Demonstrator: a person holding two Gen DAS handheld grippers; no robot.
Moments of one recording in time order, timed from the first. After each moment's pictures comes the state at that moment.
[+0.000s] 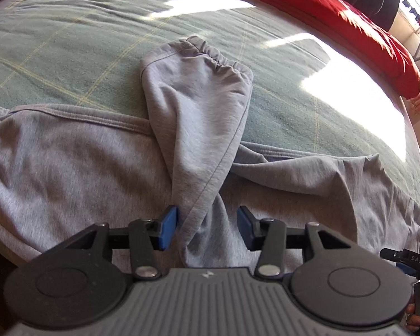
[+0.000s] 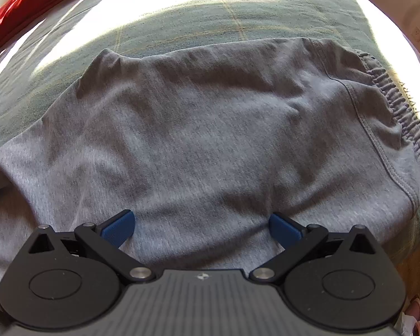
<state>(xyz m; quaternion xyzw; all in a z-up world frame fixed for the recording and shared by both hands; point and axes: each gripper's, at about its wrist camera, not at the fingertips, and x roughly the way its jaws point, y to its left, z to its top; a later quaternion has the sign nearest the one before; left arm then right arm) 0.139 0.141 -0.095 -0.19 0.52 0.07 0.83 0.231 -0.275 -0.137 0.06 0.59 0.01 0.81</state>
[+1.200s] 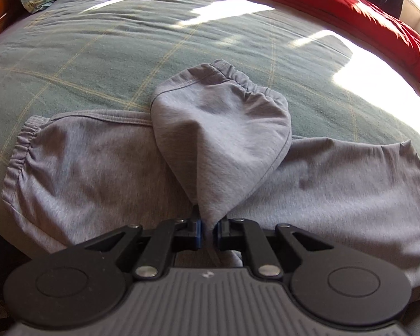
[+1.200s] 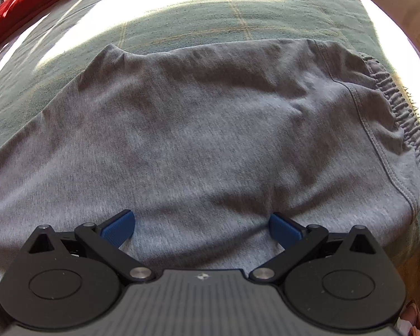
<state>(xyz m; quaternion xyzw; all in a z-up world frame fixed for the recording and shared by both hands) 0.105 0.168 -0.097 -0.14 0.52 0.11 0.84 0.230 -0.281 -0.139 0.05 0.59 0.02 0.80</state>
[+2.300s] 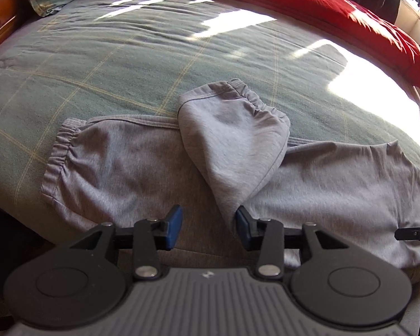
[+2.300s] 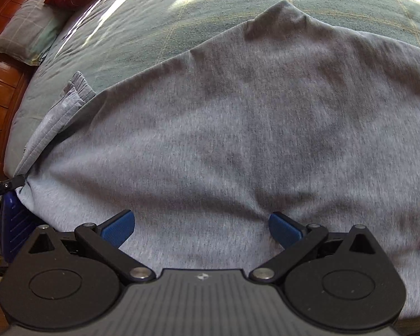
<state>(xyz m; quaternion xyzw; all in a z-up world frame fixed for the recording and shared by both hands) 0.071 0.192 -0.047 -0.12 0.51 0.10 0.84 0.231 -0.205 -0.127 0.06 0.63 0.28 0.72</state>
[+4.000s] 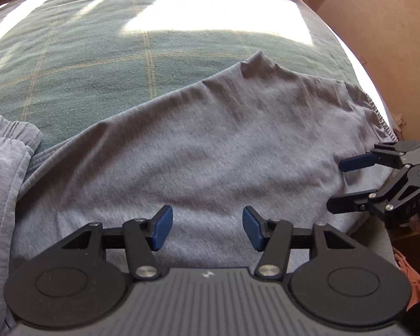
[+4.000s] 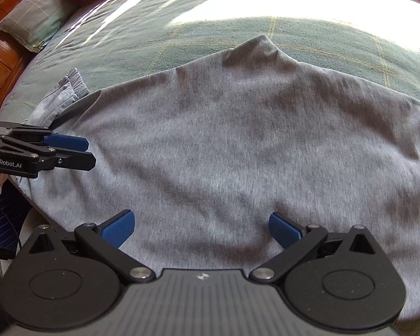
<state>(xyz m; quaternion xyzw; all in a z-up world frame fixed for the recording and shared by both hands) 0.172 -0.002 -0.115 -0.01 0.57 -0.19 0.80 0.229 -0.245 -0.109 -0.01 0.59 0.27 0.76</state>
